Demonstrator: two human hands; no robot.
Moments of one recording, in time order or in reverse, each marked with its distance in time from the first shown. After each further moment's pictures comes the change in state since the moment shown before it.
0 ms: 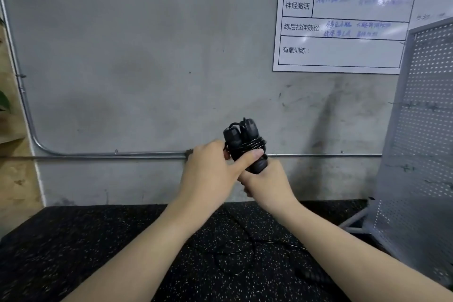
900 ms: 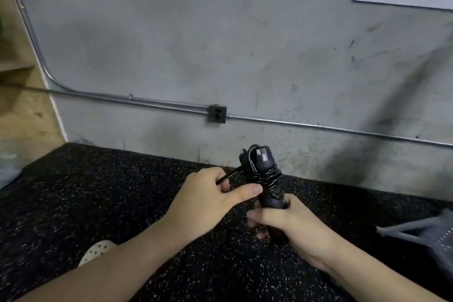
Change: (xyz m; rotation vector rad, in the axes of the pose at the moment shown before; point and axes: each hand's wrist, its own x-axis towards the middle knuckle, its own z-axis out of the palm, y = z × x) left_hand 0.031 -0.184 0.098 -0.093 -0.288 -0.324; right_hand 0.083 0.164 0.024 0.185 -0.611 0.441
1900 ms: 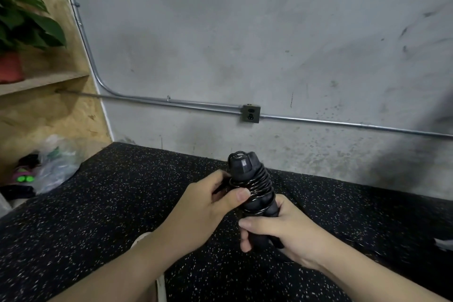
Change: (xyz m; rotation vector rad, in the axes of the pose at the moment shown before) left_hand -0.040 -0.047 -0.058 -0.213 -0.075 0.007; right_hand 0.033 0.008 0.075 0.212 -0.369 -0.102
